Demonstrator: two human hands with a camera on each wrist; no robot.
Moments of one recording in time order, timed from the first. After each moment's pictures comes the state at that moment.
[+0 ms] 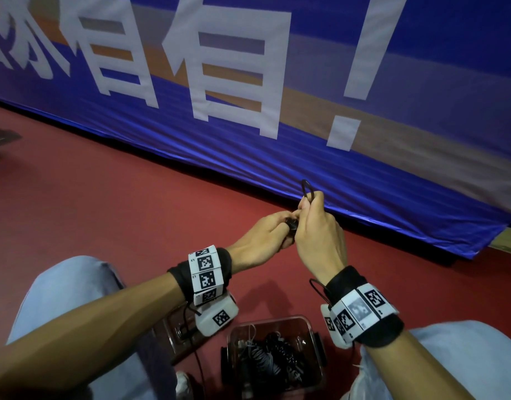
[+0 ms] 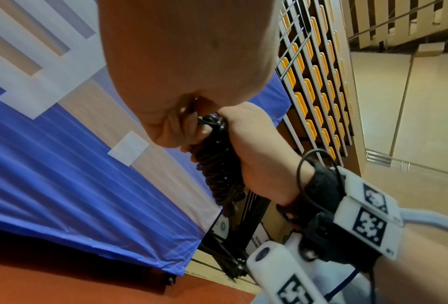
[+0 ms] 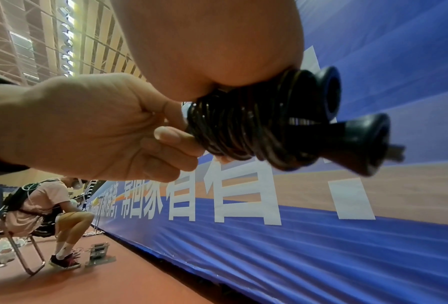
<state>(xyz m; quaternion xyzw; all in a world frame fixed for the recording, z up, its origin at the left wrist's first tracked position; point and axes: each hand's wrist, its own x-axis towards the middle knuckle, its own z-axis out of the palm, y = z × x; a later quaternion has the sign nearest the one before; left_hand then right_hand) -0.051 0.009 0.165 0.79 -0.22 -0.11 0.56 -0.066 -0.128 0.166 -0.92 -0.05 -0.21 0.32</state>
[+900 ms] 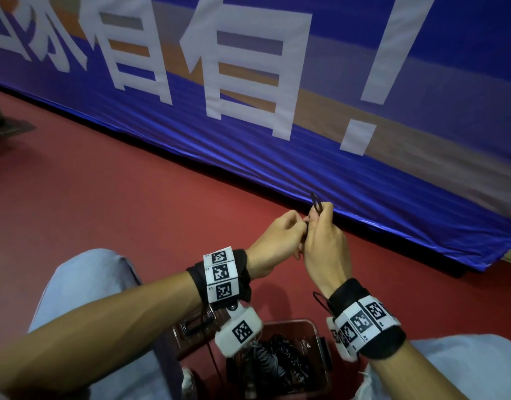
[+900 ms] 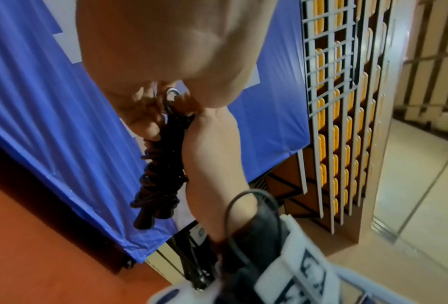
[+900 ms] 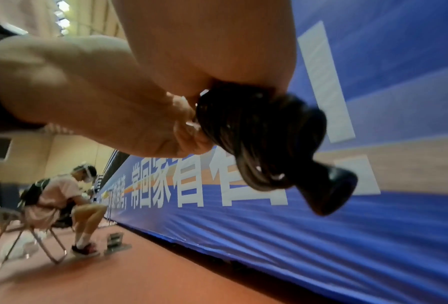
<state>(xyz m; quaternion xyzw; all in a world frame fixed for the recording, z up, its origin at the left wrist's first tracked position) -0.057 0.000 0.164 0.72 -0.05 -0.13 0.68 -0.072 -0.114 0.147 -0.91 -0.07 -0.23 0.34</state>
